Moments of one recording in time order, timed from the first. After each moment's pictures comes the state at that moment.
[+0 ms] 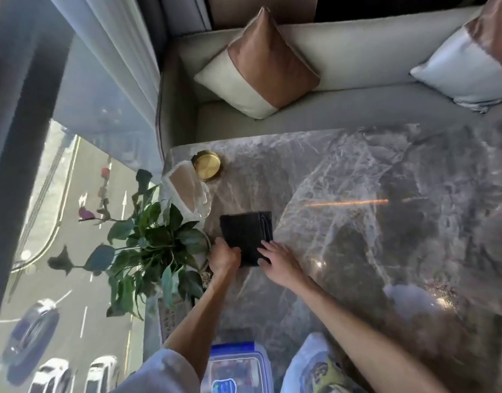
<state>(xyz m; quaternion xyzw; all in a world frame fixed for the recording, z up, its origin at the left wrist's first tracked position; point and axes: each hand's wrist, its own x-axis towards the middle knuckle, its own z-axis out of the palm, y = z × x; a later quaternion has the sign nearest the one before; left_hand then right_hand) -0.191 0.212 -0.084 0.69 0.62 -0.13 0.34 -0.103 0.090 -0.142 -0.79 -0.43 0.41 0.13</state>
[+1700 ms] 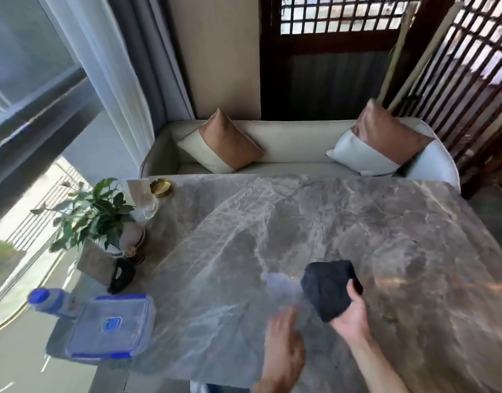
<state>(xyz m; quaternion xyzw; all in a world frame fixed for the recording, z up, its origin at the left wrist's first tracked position) -0.149 -0.298 -0.041 0.77 0.49 0.19 0.37 0.037 -0.397 -0.046 -0.36 0.20 0.46 0.78</state>
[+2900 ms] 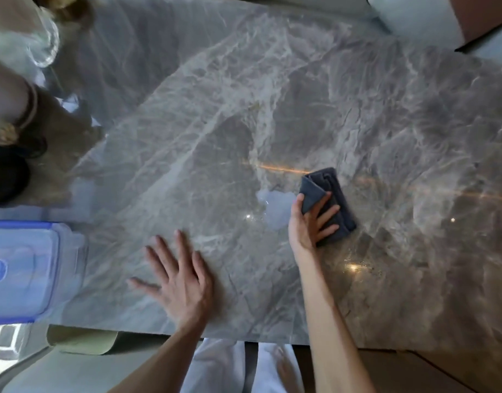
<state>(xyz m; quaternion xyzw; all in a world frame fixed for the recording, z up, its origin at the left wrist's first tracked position) -0.222 -0.206 -0.227 0.73 0.66 -0.05 0.17 0.009 -0.243 -0.203 -0.92 0.05 0.26 0.28</state>
